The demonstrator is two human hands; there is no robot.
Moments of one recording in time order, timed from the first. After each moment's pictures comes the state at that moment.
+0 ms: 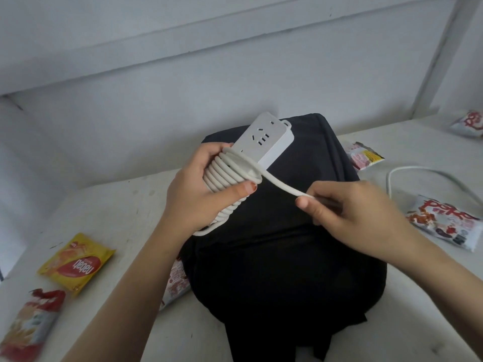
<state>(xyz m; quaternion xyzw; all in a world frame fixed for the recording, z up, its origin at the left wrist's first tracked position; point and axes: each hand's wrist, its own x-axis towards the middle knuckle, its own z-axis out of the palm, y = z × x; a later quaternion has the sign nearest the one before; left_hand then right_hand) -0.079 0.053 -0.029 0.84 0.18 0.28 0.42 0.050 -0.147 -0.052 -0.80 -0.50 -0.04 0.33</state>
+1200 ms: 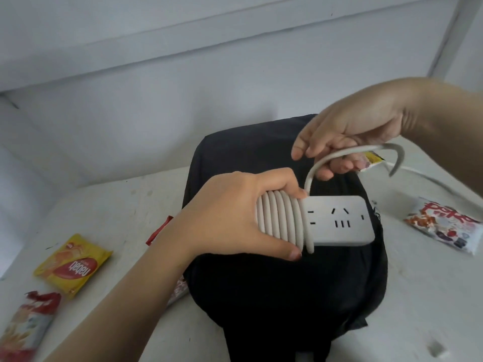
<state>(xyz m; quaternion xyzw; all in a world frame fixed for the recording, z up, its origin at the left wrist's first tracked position) -0.079 0.014 0.009 0.98 0.01 0.04 0.20 0.110 -0.091 0.065 -0.72 -0.38 0.54 0.22</state>
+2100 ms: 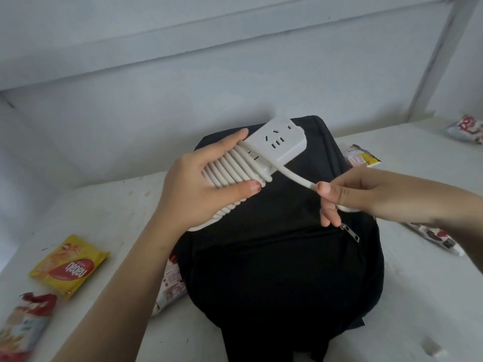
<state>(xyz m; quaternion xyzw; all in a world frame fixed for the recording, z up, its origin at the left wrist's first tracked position) -0.077 0.053 -0.014 0.87 0.12 0.28 0.38 0.068 -0.156 0.007 -0.75 -0.48 0.33 0.31</state>
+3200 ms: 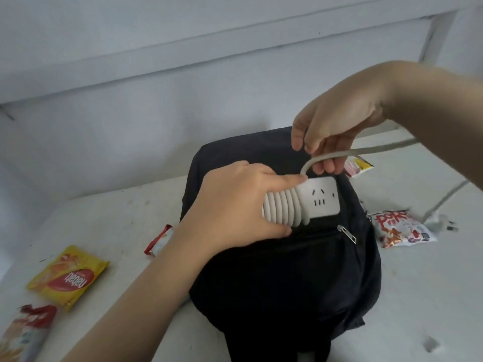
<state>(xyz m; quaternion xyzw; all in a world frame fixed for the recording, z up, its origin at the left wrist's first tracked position) -0.068 0.012 0.008 0.99 0.04 0.12 0.03 0.094 -0.084 0.087 -0.83 -0.40 0.36 0.14</state>
